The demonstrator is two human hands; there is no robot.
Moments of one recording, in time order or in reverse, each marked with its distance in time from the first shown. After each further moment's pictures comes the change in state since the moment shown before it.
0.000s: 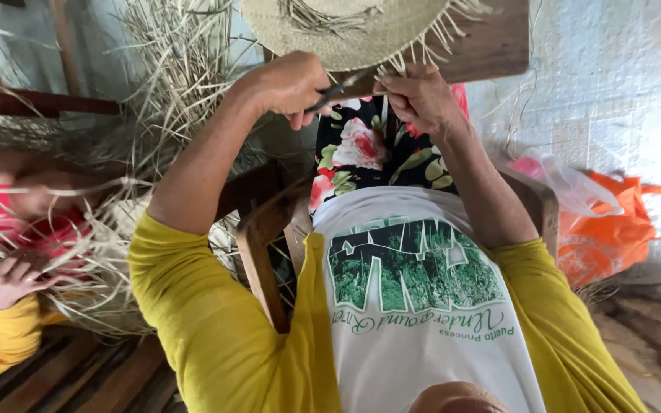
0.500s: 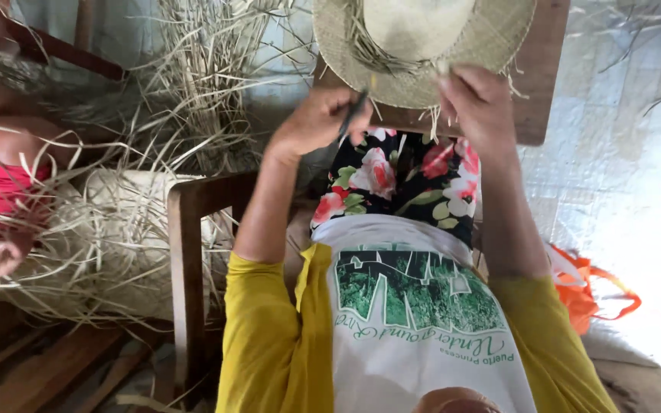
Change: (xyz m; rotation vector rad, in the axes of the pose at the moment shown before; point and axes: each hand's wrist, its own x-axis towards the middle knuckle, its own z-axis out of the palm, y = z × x) left_hand 0.004 -0.073 0.050 -0.579 0.443 0.682; right_hand 0.015 -0.074 0.014 -0.896 0.114 -0.336
